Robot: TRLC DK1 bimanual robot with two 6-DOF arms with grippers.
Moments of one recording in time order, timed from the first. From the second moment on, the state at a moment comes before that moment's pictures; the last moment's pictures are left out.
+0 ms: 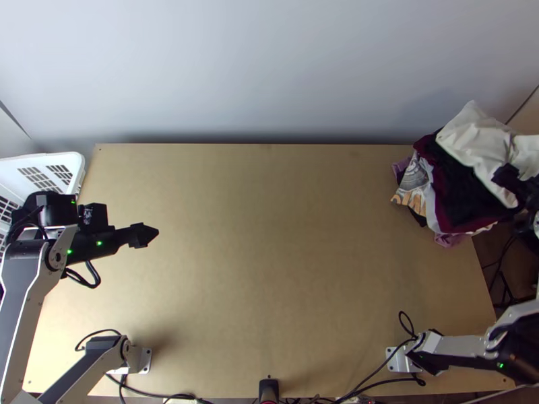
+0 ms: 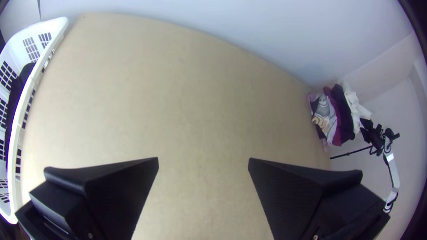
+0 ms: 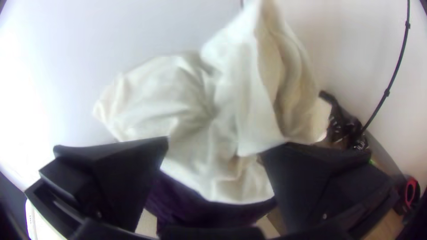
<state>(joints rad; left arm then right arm) 0.10 0.98 1.05 -0.98 0.42 -0.15 -0.64 1.44 1.29 -0.38 -0.27 0.08</state>
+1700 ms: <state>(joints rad) 0.23 0.21 0.37 -0.50 0.41 -0.14 0.29 0.09 0.38 -0.40 -0.06 0.25</state>
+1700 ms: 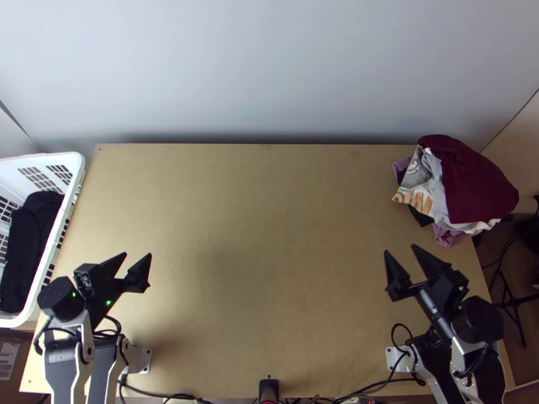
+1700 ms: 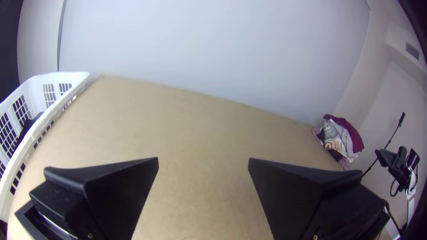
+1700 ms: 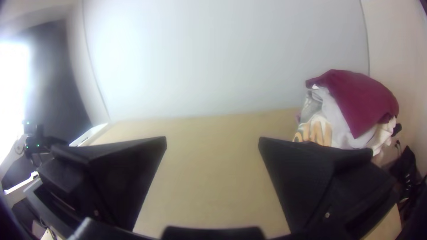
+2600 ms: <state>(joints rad) 0.10 0.00 0.25 -0.49 0.43 -0.23 0.40 -0.01 0.26 -0.45 -0.06 0.23</state>
